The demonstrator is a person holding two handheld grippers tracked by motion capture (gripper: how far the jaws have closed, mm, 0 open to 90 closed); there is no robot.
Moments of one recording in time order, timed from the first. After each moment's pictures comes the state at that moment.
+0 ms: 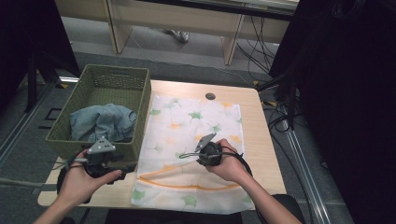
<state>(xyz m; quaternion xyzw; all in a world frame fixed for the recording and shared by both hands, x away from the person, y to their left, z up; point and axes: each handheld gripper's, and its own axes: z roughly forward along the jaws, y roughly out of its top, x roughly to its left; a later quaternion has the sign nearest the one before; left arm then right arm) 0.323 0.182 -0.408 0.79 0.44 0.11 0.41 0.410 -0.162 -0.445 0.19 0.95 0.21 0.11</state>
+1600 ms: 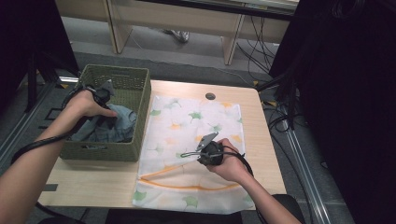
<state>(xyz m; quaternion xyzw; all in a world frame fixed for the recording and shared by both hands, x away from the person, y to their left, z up) 0.524 0.230 -0.397 0.80 0.60 0.04 0.04 0.409 -0.164 -0.443 0.20 0.95 0.21 0.11</state>
